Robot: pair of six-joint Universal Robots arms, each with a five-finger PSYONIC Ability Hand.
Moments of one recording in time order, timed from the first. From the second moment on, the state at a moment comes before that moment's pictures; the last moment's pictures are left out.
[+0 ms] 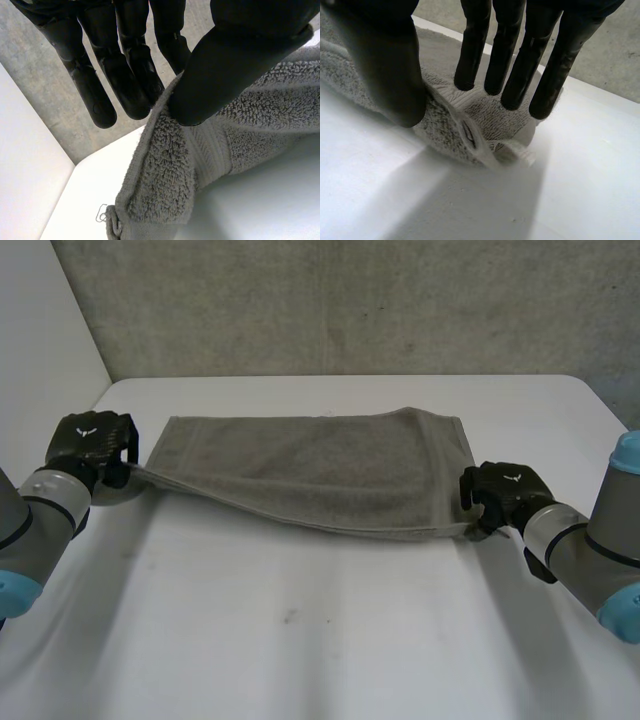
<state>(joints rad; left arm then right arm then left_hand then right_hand) 4.64 -1.93 -1.68 3.52 -1.39 3.37 1.78 -1.06 1.58 -0.16 1.34 2.97 1.20 1.22 1.22 1.22 1.03 0.85 0.84 0.84 0.84 0.67</state>
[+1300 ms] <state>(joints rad) 4.55 -1.89 -1.67 3.29 -1.26 3.60 1.69 -1.17 1.37 0.24 1.26 2.35 1.20 1.22 1.22 1.22 1.03 1.34 1.34 1.34 1.35 1.17</state>
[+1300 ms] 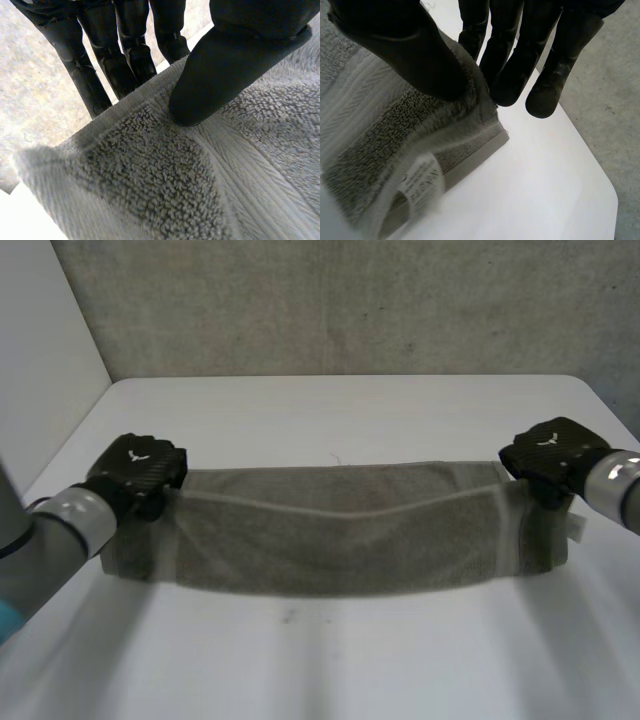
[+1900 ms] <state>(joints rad) 4.48 -2.52 -0.90 3.21 -1.38 3.57 1.83 -0.56 0.63 0.19 1.49 2.40 1.20 1.22 1.22 1.22 1.03 1.34 1.34 1.34 1.35 1.17</state>
